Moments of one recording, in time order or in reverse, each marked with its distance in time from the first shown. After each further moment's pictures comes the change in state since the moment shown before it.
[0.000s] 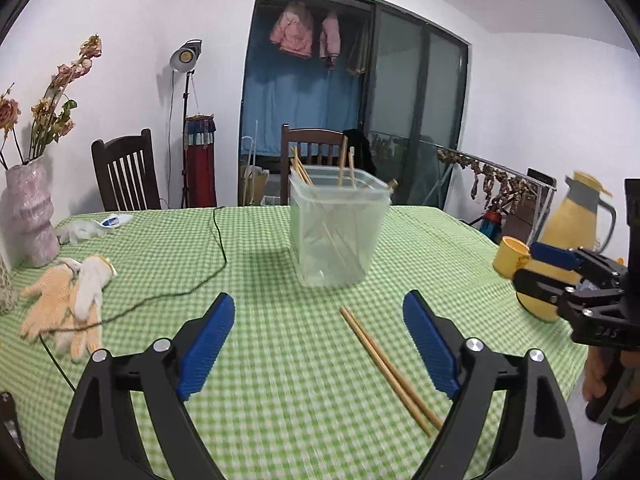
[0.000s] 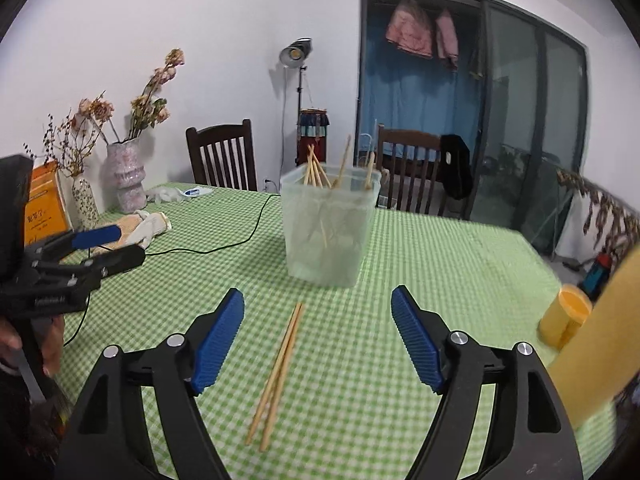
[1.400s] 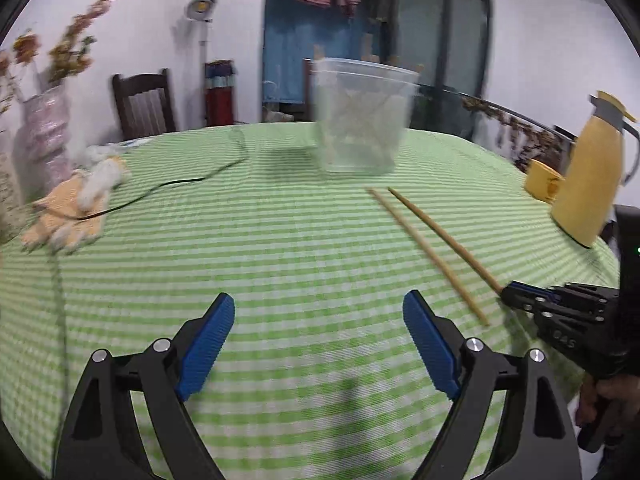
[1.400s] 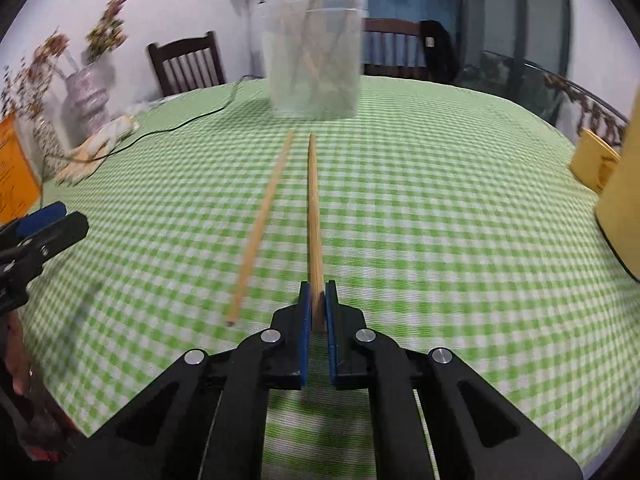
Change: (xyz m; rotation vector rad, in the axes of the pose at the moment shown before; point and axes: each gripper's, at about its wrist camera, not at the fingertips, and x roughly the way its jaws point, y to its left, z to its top) left arm 0.031 0.006 -0.111 0.001 0.199 0.060; right arm 0.055 0.016 -0.132 0.138 0.298 -0.069
